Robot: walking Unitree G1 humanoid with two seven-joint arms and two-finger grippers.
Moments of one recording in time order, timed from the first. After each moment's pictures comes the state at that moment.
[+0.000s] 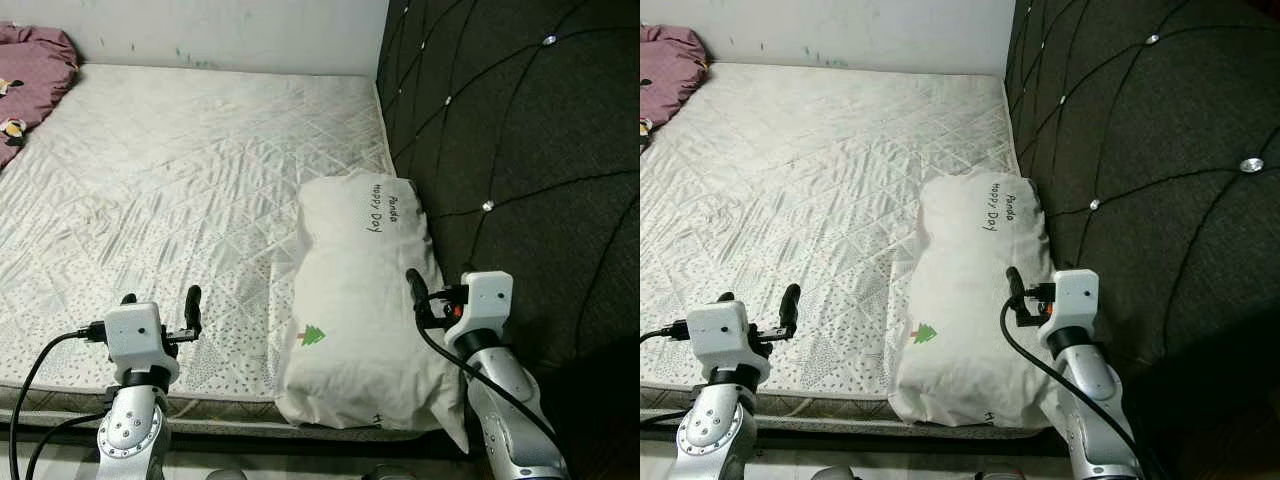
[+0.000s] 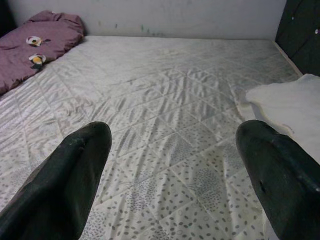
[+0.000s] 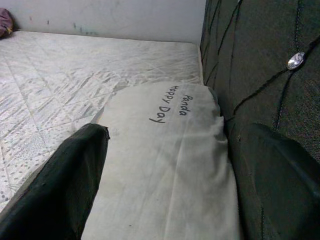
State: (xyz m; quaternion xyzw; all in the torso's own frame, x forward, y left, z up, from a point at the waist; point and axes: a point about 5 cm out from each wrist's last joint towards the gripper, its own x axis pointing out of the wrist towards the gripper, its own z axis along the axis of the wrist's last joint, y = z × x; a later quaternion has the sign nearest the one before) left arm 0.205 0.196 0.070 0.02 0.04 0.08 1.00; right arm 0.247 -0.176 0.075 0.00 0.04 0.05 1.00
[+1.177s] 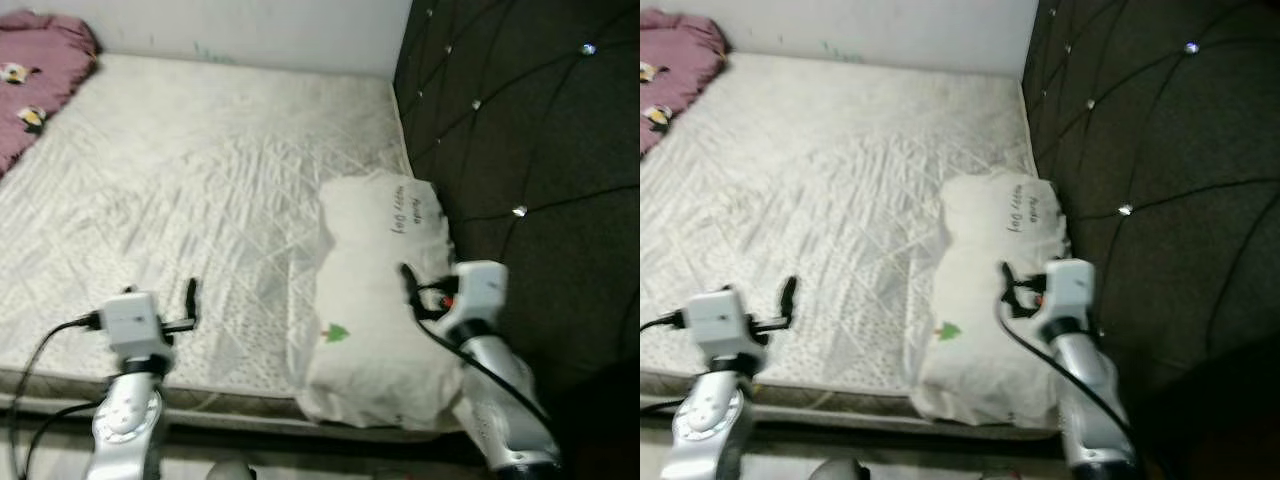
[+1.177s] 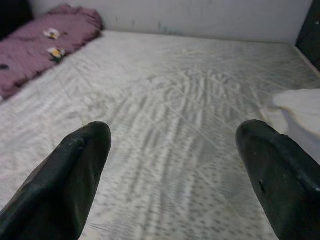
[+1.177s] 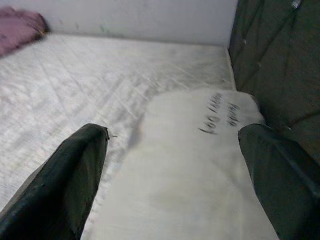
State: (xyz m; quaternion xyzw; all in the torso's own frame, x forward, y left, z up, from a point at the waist) left arm 0.214 0.203 0.072 0.01 0.05 0.08 1.00; right arm 0.260 -0.164 0.080 0.02 0.05 0.08 1.00
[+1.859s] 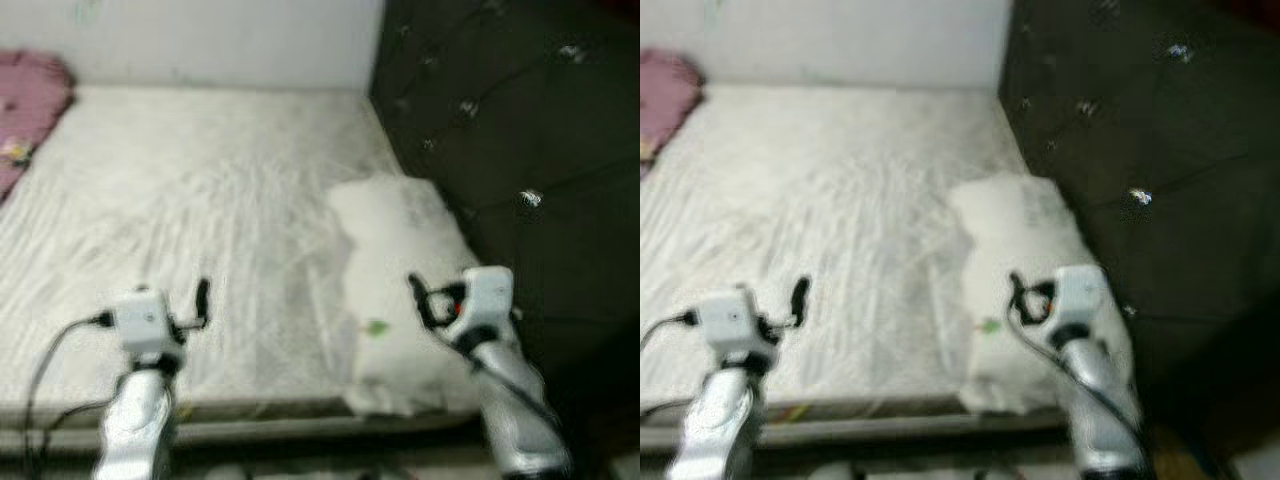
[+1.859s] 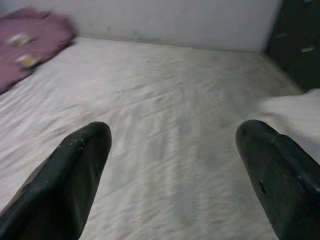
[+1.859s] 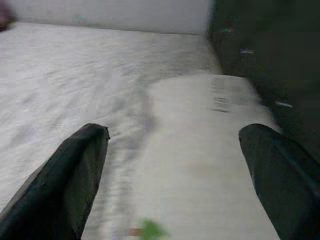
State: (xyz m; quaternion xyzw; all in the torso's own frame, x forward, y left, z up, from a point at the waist) left arm 0.214 0.198 0.073 0.00 0.05 0.08 1.00; right arm 0.258 -0.170 0.072 0.01 0.08 0.08 0.99
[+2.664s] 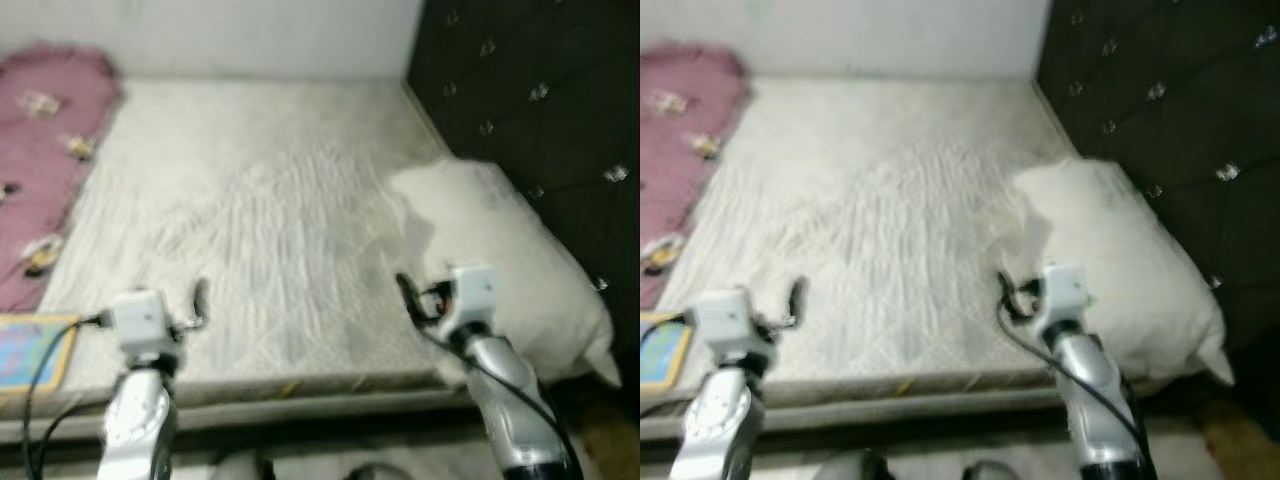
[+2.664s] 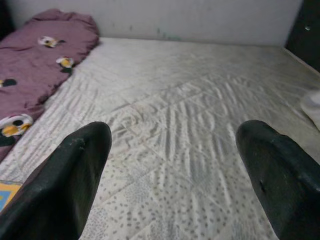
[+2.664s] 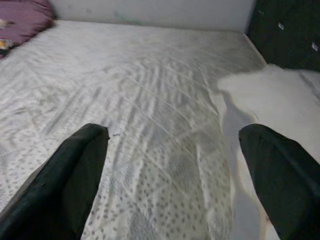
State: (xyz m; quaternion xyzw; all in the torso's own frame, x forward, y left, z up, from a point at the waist) left arm 0.215 0.189 0.072 -0.01 0.06 0.07 1.00; right arm 0.258 -0.174 0.072 0.00 0.09 0.09 0.99
